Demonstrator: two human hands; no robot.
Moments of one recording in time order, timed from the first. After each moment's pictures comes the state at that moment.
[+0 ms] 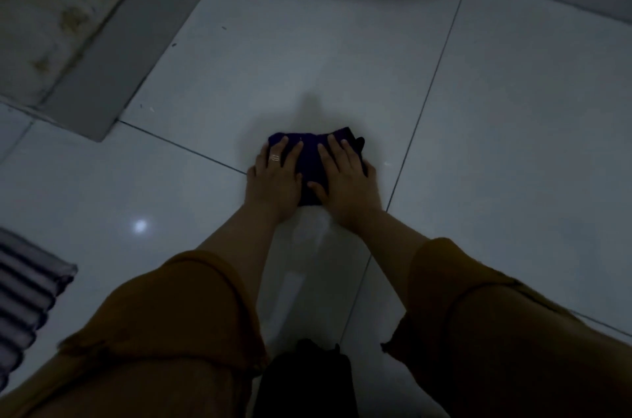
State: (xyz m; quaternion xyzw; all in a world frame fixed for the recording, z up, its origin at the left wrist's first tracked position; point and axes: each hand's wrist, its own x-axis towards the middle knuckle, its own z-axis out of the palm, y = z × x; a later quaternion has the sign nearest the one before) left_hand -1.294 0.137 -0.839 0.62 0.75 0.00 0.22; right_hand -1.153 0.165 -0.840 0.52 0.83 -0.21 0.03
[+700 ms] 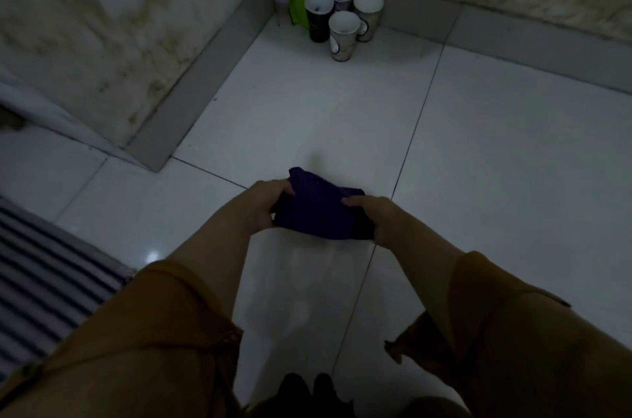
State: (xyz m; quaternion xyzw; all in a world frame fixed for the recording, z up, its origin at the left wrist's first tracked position) left_hand -1.310 0.122 -0.713 0.10 0.71 0.30 0.63; right_hand -1.134 0.156 -0.742 0.66 0.23 -0.70 -0.14
